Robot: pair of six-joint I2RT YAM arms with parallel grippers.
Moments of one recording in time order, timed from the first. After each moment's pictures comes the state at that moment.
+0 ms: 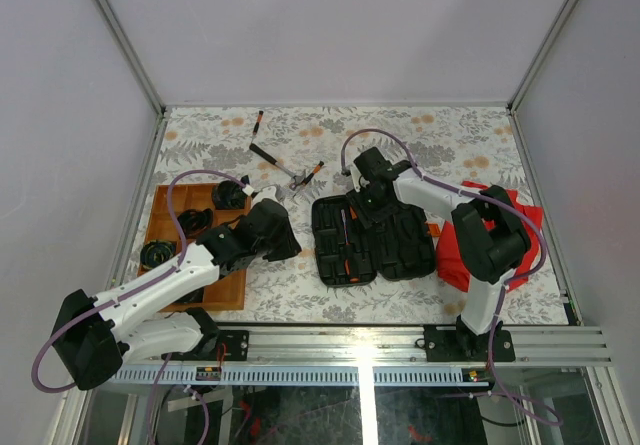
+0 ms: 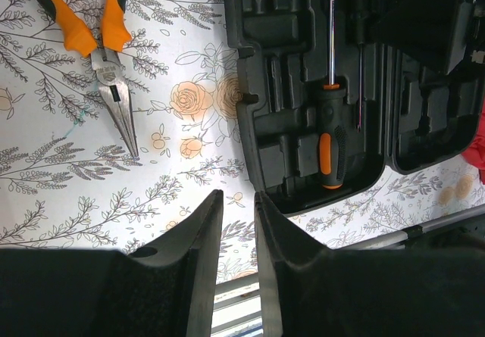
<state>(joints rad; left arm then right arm) -0.78 1.09 0.76 -0.53 -0.13 -0.87 0.58 1.86 1.27 -0.65 -0.07 0.00</state>
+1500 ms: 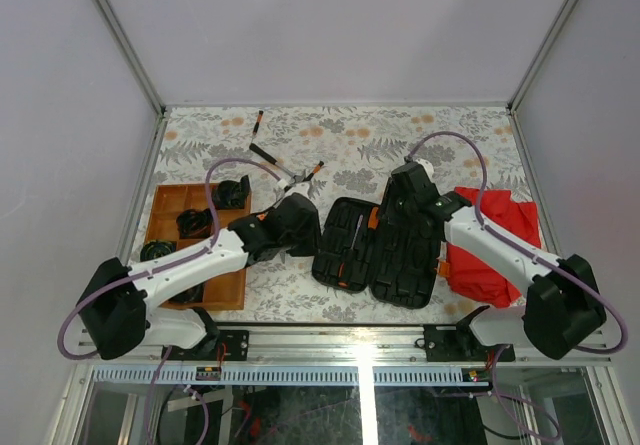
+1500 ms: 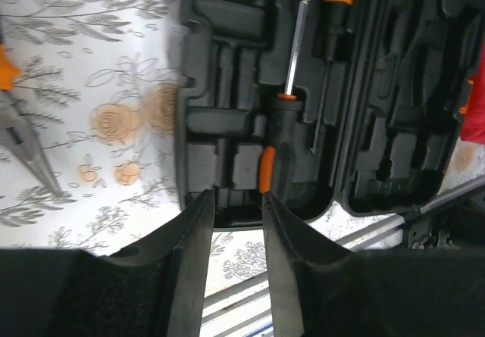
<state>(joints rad) -0.84 1.29 0.86 -0.44 -0.07 -0.81 0.57 1.36 0.91 -0.47 0.14 0.75</state>
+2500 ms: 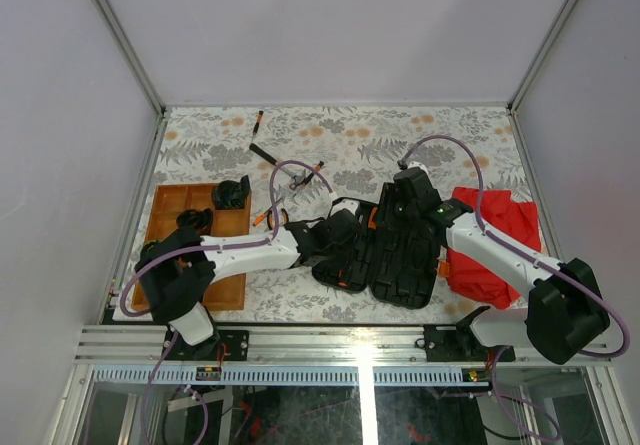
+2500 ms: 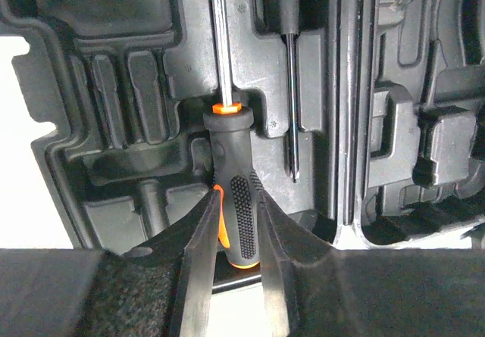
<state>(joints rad) -1.01 1.64 0.99 -0.32 -0.12 -0.70 0.57 1.31 0.84 -0.37 0.07 0.64</state>
